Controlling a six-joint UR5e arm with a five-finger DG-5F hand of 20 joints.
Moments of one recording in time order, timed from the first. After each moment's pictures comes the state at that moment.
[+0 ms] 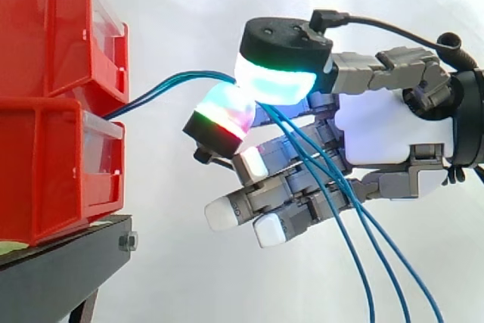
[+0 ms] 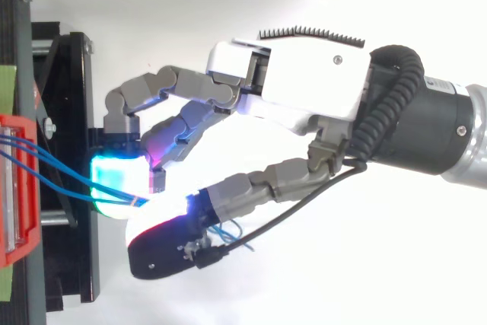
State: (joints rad) arm 0.16 -2.28 -1.13 -2.89 -1.21 -0.09
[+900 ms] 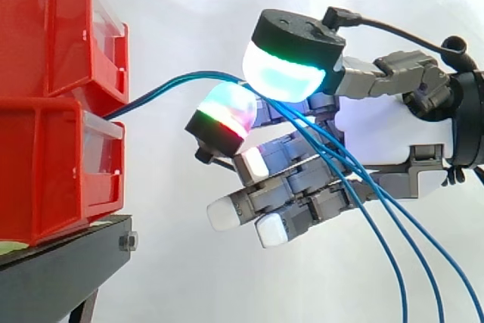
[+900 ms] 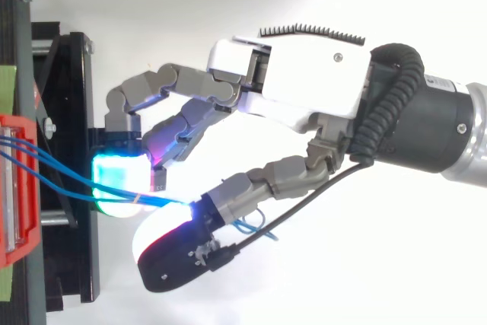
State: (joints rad) arm 0.16 -2.28 -1.13 -2.89 -1.21 -0.09
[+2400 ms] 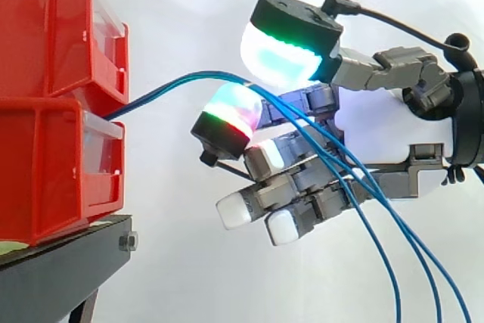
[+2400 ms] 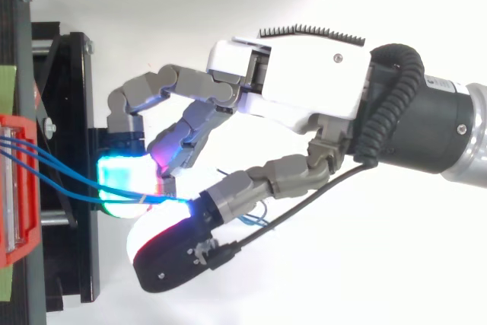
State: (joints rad) arm 0.16 -2.28 -1.13 -2.89 -1.21 -0.09
